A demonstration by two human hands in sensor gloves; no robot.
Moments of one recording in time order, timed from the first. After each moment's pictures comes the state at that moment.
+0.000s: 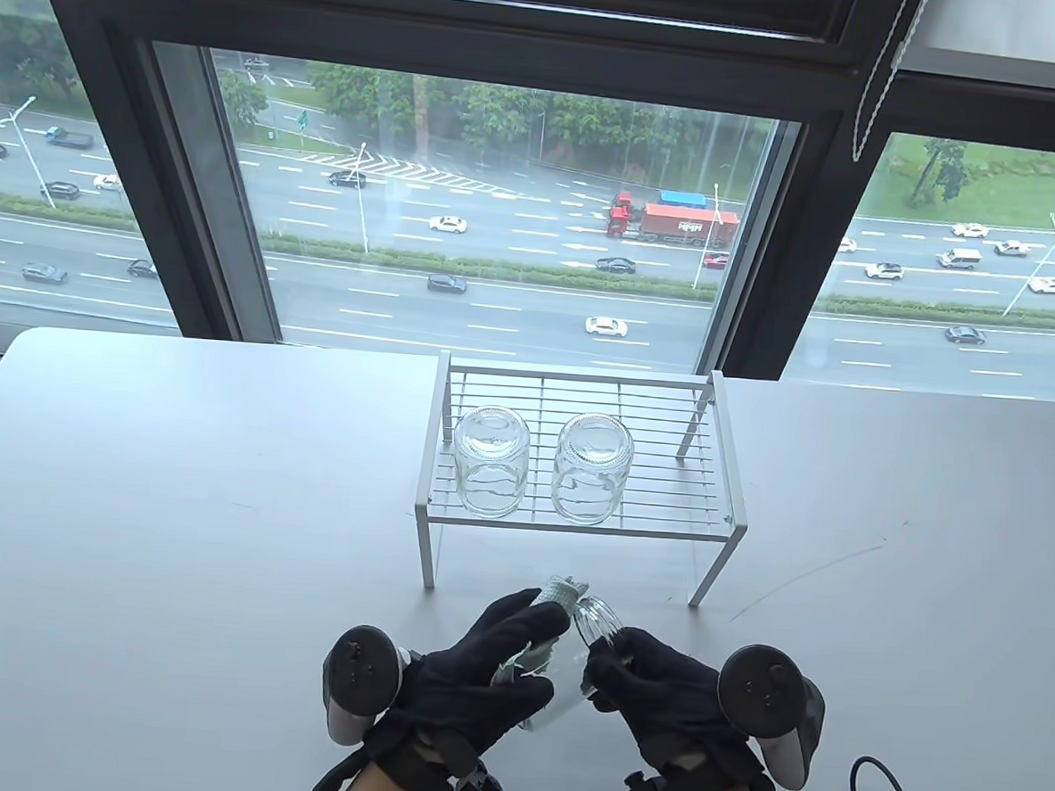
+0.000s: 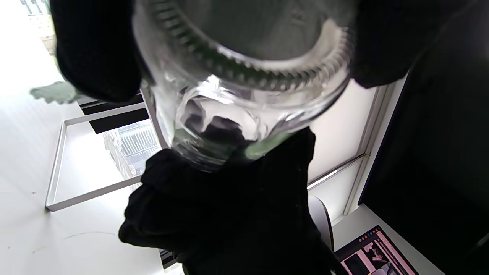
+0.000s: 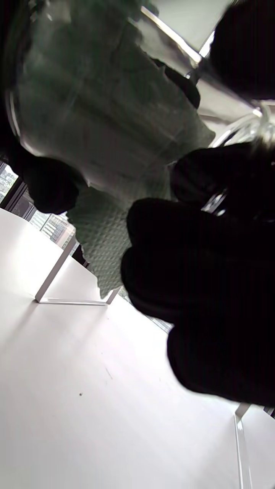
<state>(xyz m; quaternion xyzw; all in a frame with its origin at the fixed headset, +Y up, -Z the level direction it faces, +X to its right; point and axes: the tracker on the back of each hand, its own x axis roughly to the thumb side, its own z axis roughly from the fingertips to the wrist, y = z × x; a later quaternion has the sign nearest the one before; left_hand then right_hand) -0.099 -0.705 -0.279 0.03 -0.30 0.65 0.70 0.170 -0.692 -0.277 0.14 0.00 0.85 0.51</state>
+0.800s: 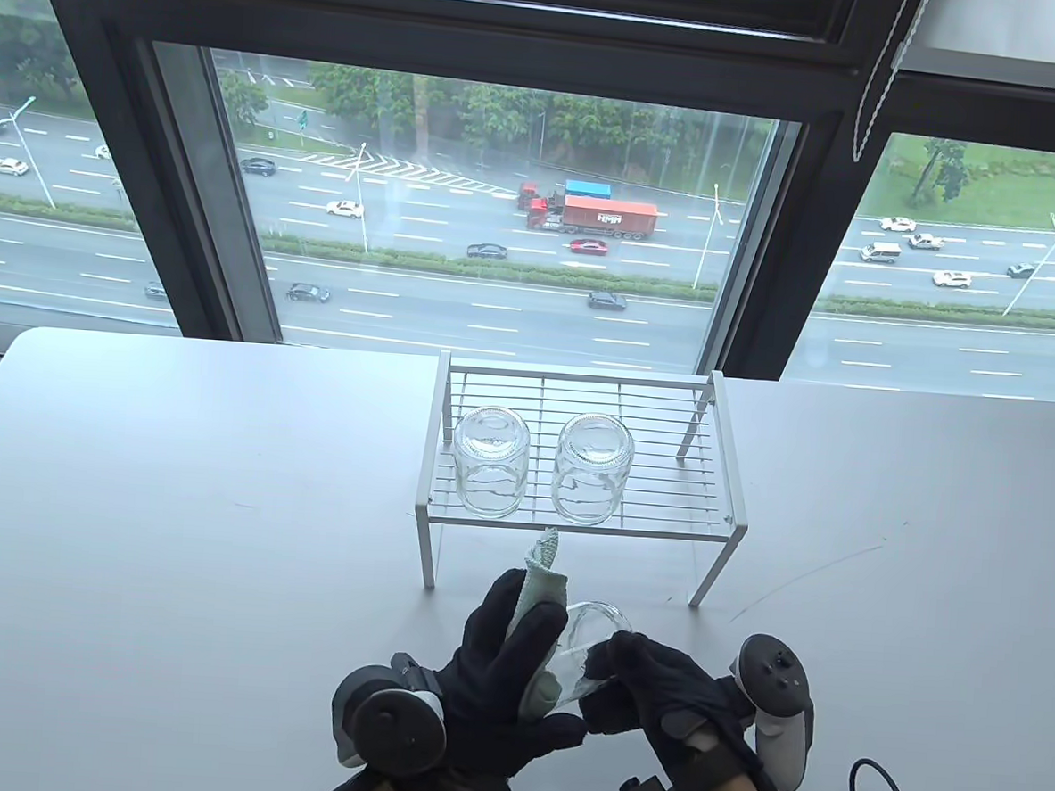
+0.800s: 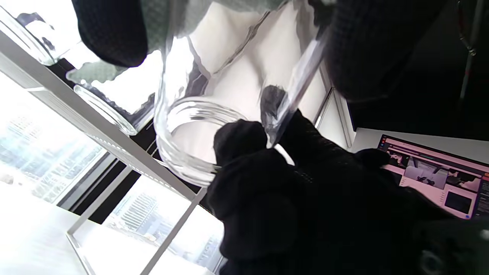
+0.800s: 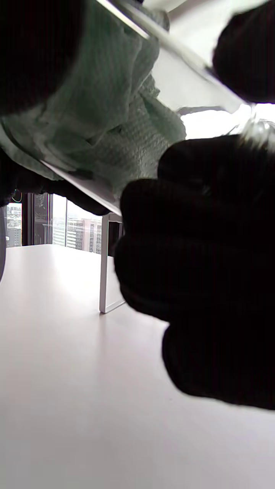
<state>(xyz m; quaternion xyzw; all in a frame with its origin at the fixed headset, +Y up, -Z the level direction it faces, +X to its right) -0.083 -0.677 -0.248 0.22 -0.34 0.39 0.83 0.172 -0.720 -0.283 0.04 0.16 0.74 0.65</state>
